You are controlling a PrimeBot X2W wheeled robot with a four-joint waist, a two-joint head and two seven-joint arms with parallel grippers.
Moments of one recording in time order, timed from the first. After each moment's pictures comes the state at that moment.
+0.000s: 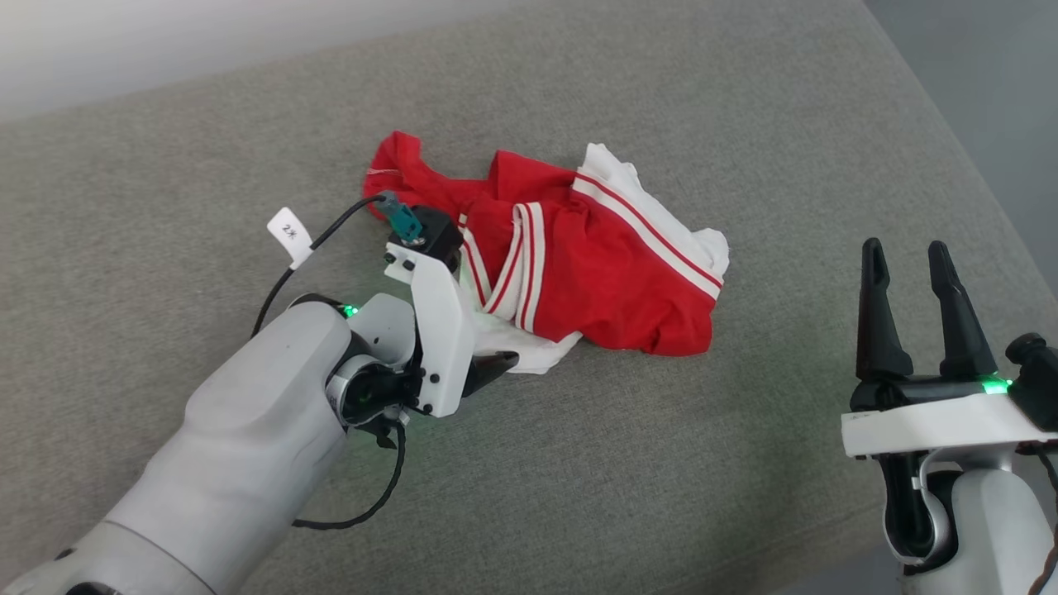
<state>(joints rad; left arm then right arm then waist) -0.86 0.33 -0.90 0.65 -1.04 -0.13 0.66 -0.21 -0.07 -0.06 0.13 0.36 0.13 -0.26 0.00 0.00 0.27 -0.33</state>
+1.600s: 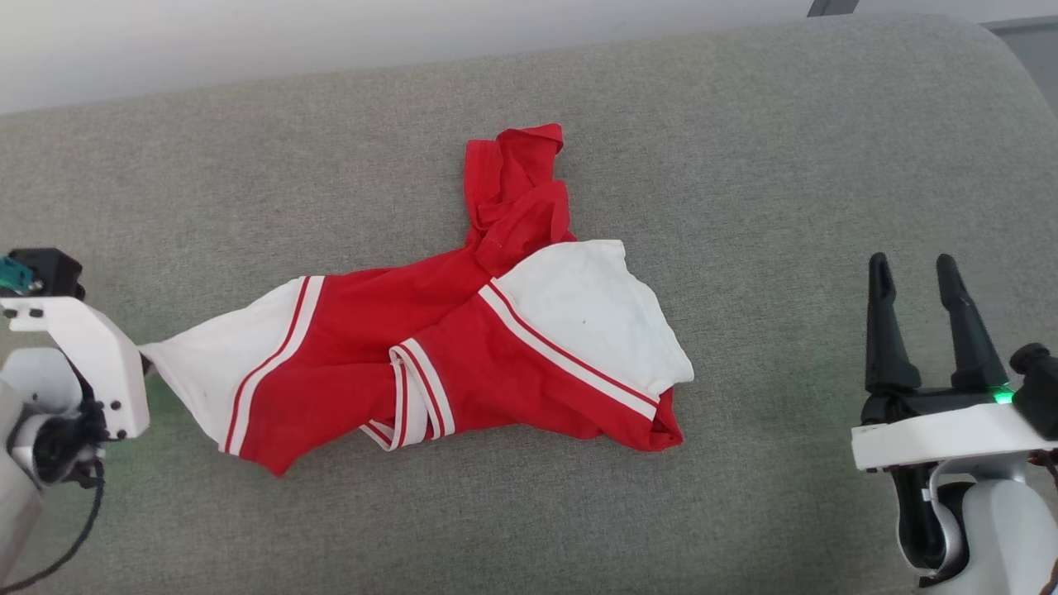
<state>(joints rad) -0.76 0.76 -0.87 0.77 -1.14 -0.05 0.33 -0.19 -0.10 -0.06 0.14 0.34 0.13 -0.26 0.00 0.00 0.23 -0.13</state>
